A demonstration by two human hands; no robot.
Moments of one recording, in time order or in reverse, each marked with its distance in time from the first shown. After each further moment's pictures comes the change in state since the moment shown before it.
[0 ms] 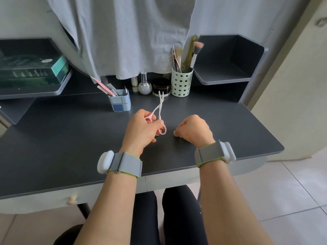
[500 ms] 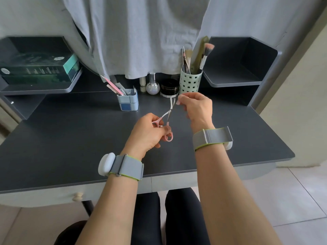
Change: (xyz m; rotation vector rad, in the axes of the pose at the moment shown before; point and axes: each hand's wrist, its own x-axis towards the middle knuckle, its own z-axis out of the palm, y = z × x) left_hand -0.006 -0.003 -0.011 0.007 -0.116 -0.027; right_hand 0.008 -0.051 -0.010 0.828 0.193 -0.114
